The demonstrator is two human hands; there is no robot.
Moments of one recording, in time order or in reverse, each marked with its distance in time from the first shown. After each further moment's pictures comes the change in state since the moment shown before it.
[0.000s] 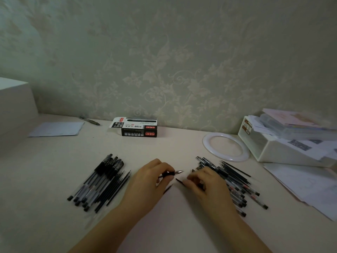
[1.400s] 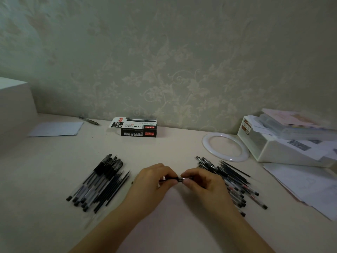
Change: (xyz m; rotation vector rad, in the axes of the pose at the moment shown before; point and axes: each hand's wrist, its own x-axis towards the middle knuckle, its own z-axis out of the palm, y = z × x) left_hand 0.000 0.003 0.000 -0.085 -0.087 -0.038; right_hand 0.003 -0.003 -0.002 0.559 -0.101 0.130
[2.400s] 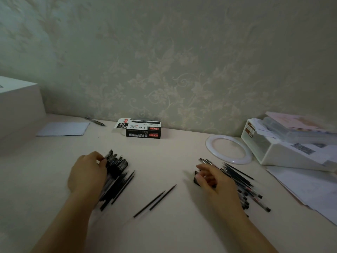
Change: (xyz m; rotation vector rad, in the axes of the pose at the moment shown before) left_hand -0.010 -0.067 -0.089 0.396 0.378 -0.810; right_hand -0.001 0.006 -0.009 -0.255 0.185 -0.009
